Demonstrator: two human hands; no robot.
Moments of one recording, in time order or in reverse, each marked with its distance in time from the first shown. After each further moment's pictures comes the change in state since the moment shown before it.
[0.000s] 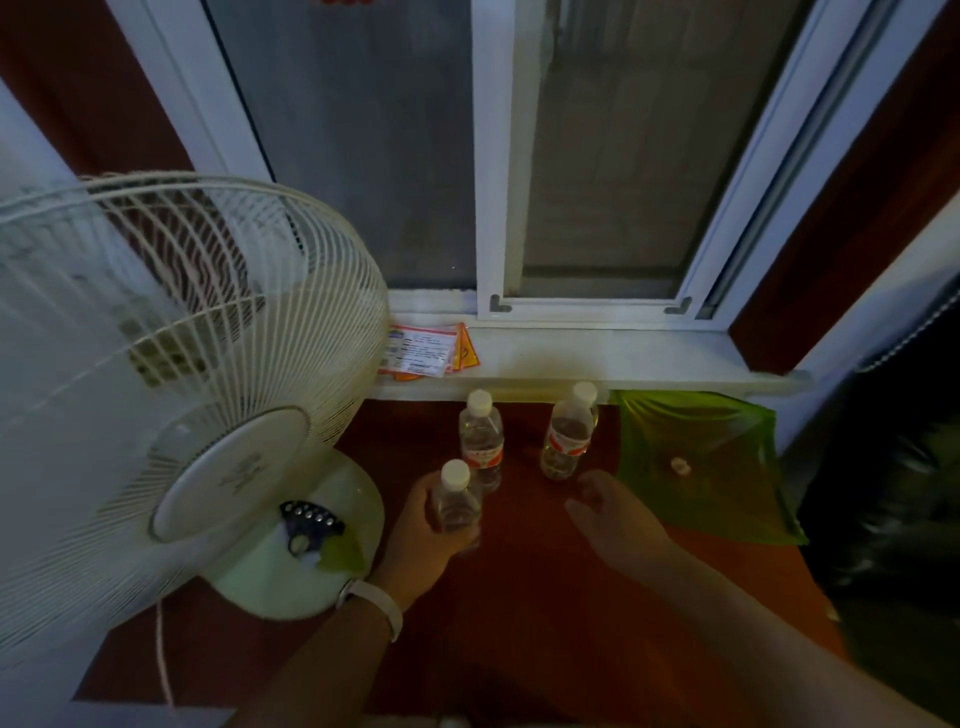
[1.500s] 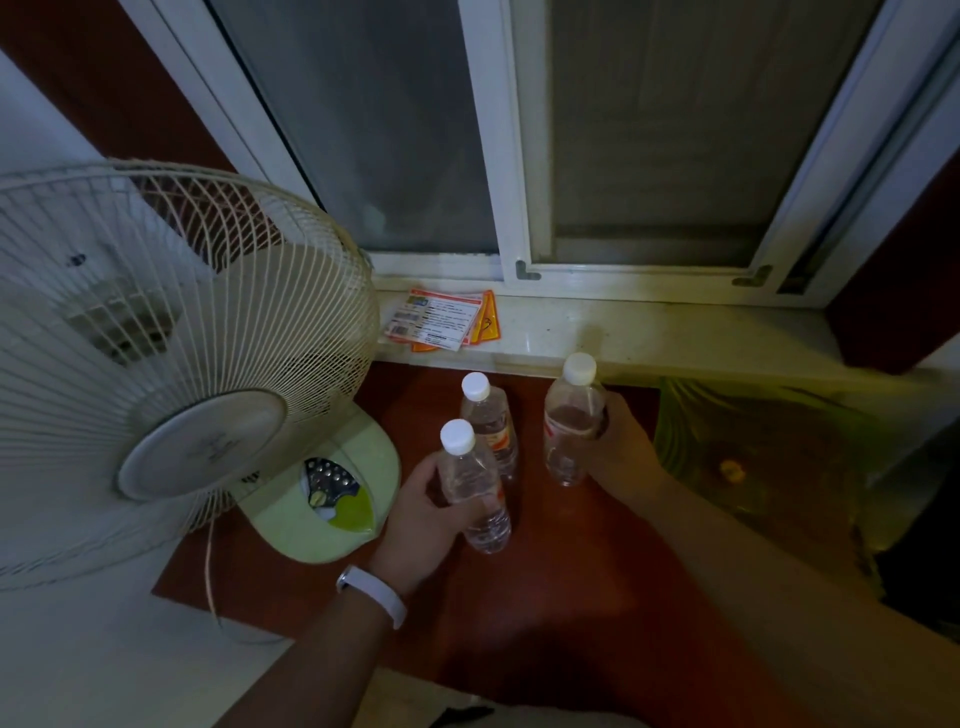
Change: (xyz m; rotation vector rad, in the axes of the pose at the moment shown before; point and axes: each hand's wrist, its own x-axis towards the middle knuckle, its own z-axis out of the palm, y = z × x) left_hand -0.014 0.044 0.040 -0.118 0.243 -0.010; right_hand 0.078 -0.006 -0.036 0.538 -0.060 -0.297
